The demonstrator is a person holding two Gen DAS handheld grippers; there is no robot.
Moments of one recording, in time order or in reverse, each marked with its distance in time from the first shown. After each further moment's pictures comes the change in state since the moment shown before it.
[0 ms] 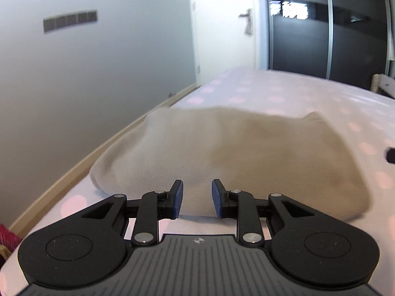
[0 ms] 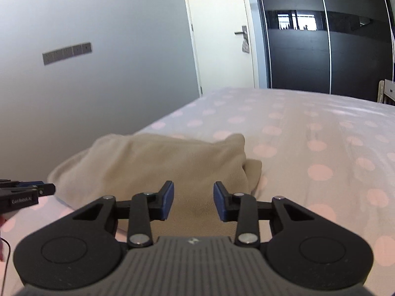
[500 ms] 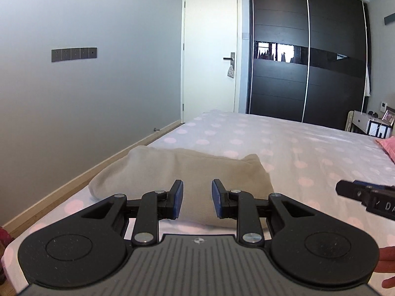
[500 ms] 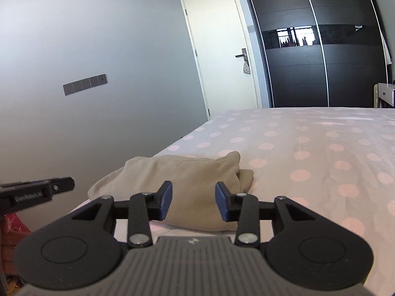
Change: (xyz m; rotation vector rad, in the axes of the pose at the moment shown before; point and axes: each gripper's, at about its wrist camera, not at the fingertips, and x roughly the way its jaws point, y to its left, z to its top) left arm -0.157 -0.074 0.000 -0.057 -0.158 -0.051; right arm -0.178 -0.006 -0.012 0.054 -0.107 0.042
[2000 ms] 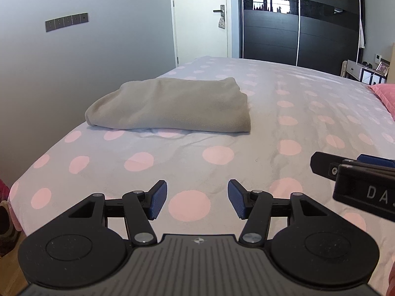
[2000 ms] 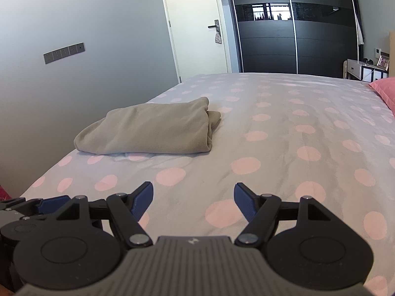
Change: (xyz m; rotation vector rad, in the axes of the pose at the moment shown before) left arm -0.057 -0.070 -0.118 0.059 0.217 0.017; right arm -0.092 0.015 -0.097 0.008 0.150 -0.154
